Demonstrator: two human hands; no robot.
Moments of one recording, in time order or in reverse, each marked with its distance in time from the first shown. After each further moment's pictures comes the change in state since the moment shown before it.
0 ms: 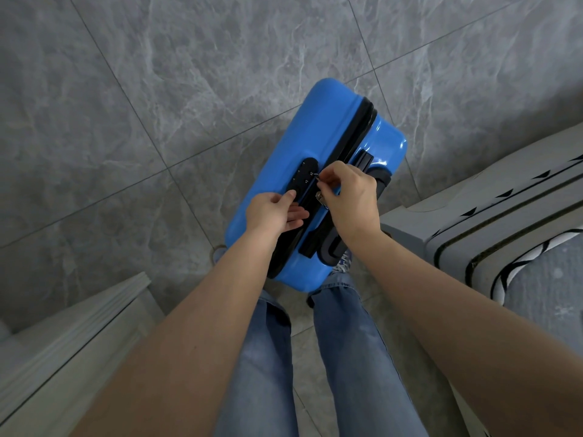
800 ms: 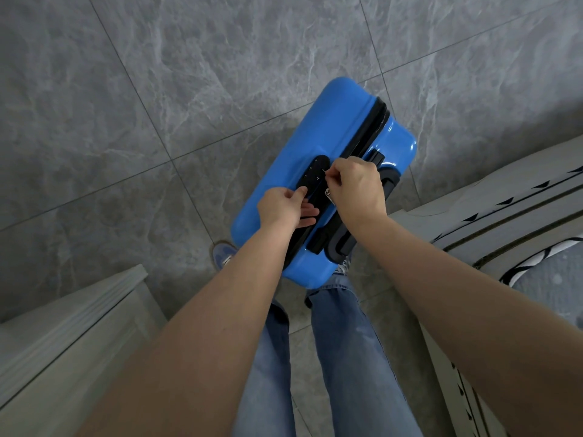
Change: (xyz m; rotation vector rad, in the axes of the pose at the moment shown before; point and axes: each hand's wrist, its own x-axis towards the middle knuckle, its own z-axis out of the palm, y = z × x) left_hand 0.010 -0.004 -0.002 -0.003 0.013 0.003; right_hand 0.017 -0.009 0.010 -0.229 -0.107 -0.023
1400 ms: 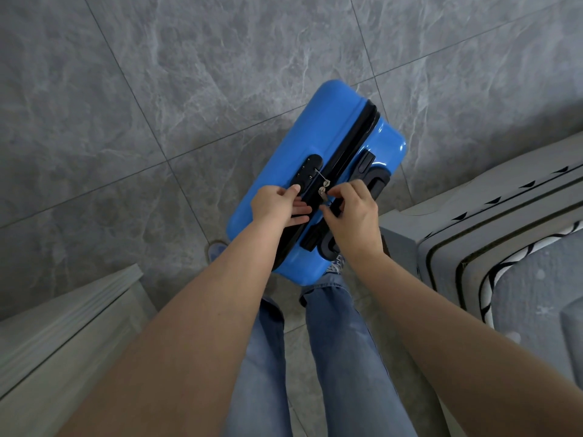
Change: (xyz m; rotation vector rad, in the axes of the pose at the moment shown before) left_hand -0.007 0.005 0.000 -0.059 -0.067 -0.045; right_hand -0.056 0.015 0.003 0.098 0.067 0.006
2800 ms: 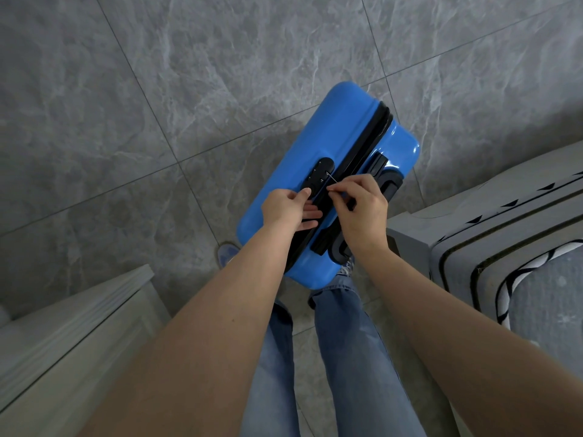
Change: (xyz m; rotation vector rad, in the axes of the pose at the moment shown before) left_hand 0.002 -0.003 -0.002 0.056 0.010 0.019; right_hand 0.013 -0.005 0.009 0.179 0.129 -0.003
